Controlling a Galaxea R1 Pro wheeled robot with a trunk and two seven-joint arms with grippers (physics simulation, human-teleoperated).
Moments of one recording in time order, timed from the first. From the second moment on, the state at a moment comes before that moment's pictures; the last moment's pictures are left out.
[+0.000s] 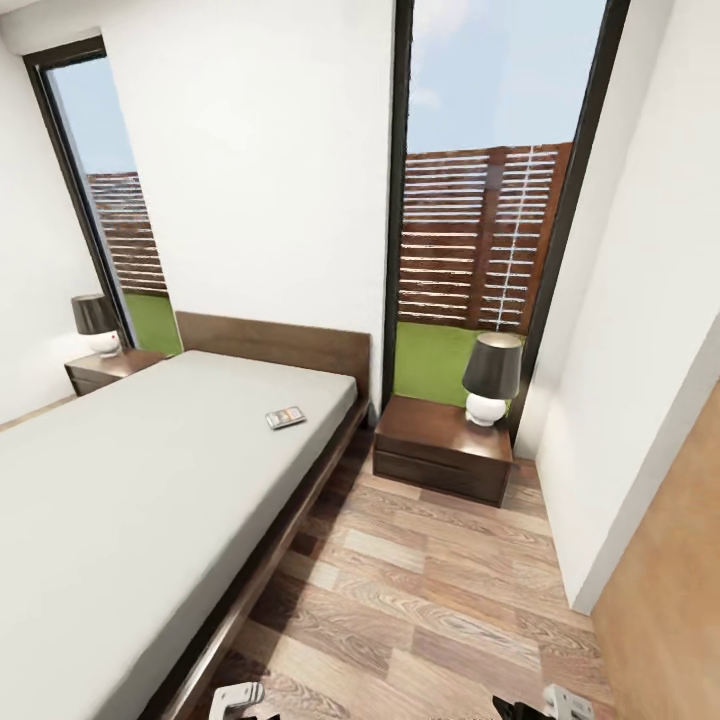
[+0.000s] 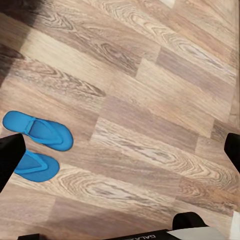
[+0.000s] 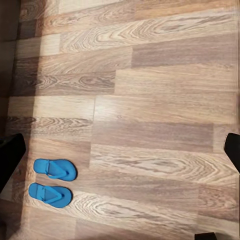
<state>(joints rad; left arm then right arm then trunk) -0.43 0.02 0.30 -0.07 -0.11 -0.10 -0.36 -0.41 -0.15 -0.36 -0.11 -0.09 -0.04 0.40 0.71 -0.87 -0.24</state>
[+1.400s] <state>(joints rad) -0.43 0.02 0.30 -0.07 -0.11 -0.10 -0.36 -0.41 -0.15 -0.36 -0.11 -0.09 -0.04 0.40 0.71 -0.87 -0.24</state>
